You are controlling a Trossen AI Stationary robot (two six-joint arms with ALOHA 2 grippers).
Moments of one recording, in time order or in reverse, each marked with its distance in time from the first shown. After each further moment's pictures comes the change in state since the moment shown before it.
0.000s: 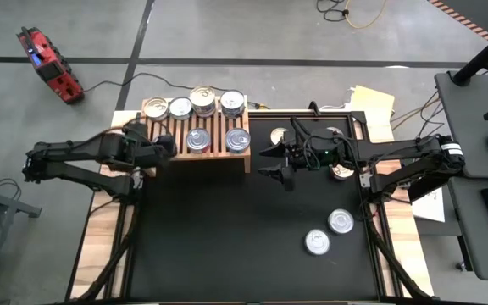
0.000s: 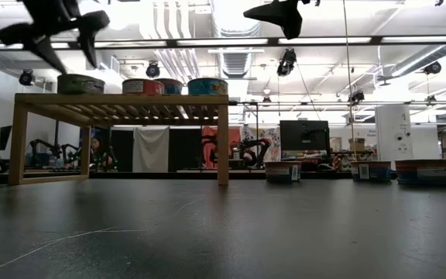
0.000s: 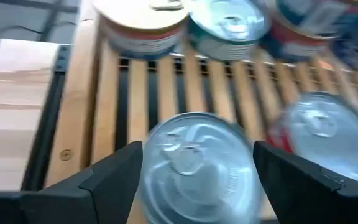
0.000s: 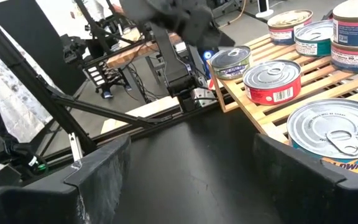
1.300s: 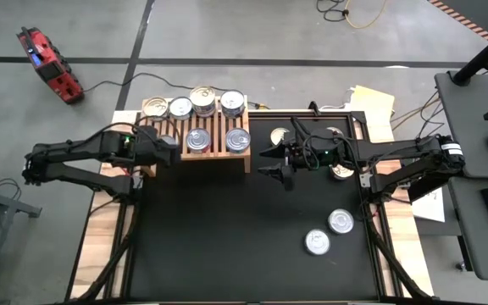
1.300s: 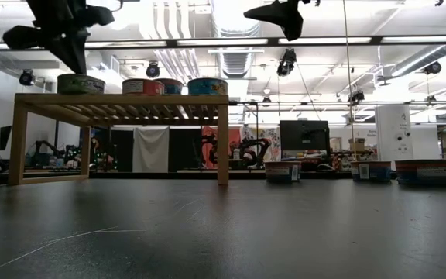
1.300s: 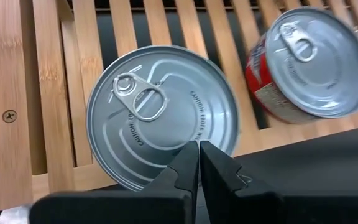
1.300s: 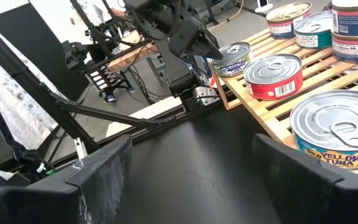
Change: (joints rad) left arm 0.063 0.001 0.000 0.096 0.273 0.195; right arm 0.000 0.000 0.000 -0.001 0.000 0.056
